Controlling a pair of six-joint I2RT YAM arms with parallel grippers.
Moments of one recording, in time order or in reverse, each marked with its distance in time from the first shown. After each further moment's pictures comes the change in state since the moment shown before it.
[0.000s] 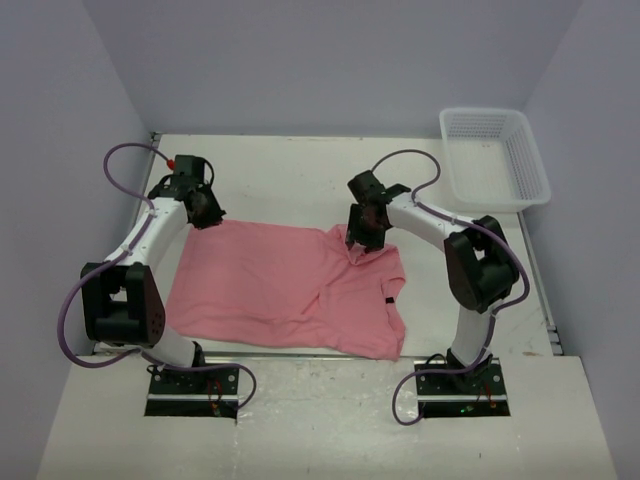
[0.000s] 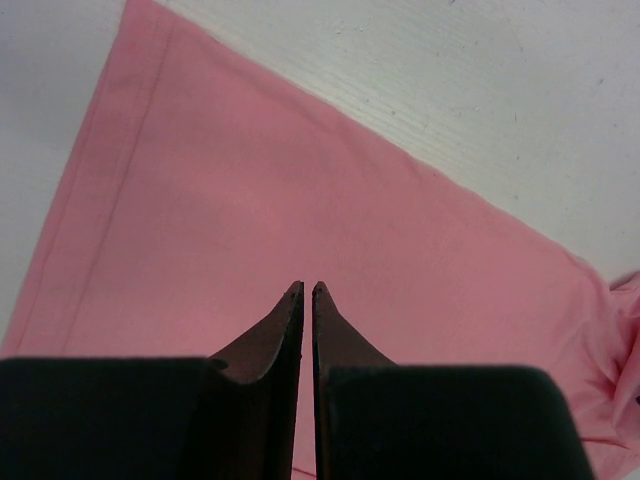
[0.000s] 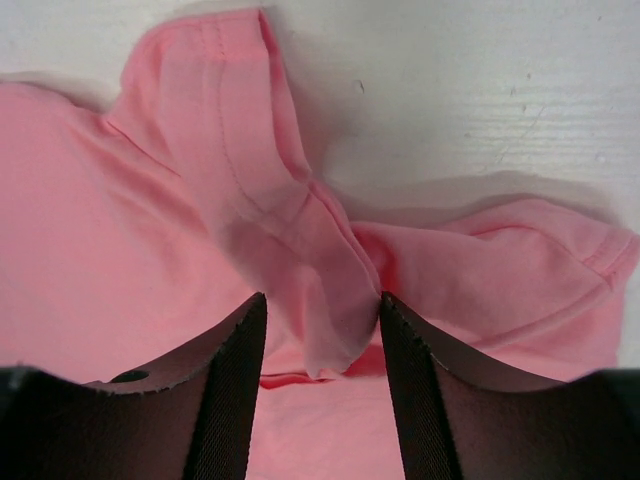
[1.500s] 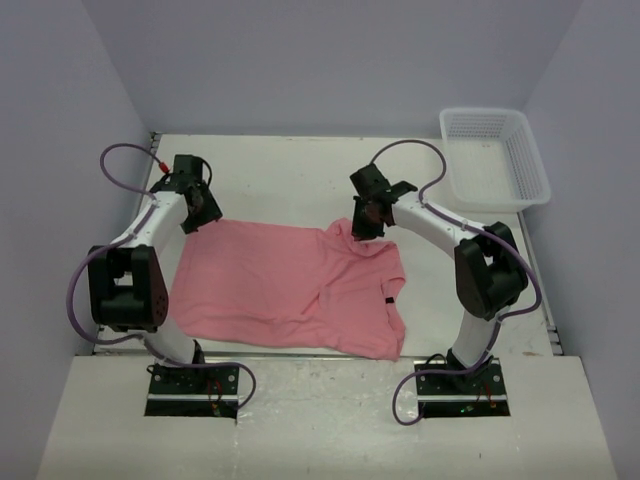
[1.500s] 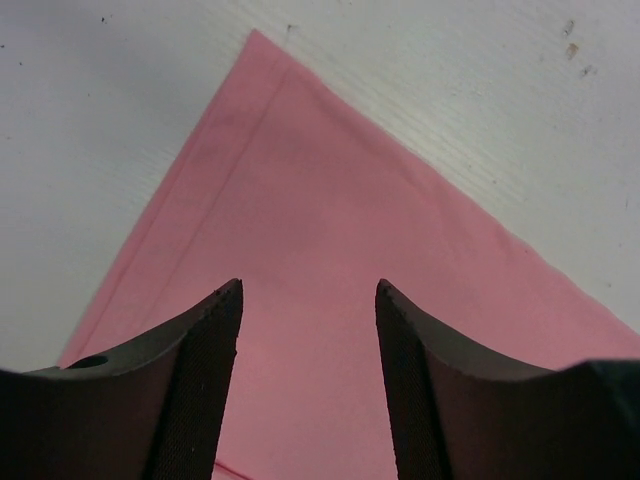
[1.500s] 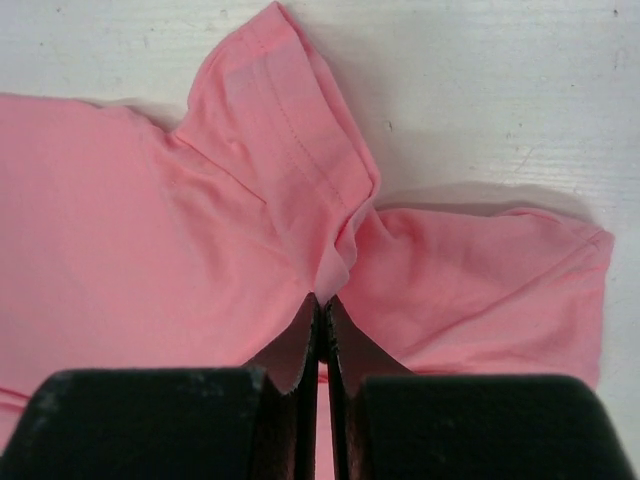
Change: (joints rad) left arm 0.032 0.078 0.012 0.010 -0.145 -0.013; right arm 0.004 -0.065 -0.005 0.044 0.022 -0.019
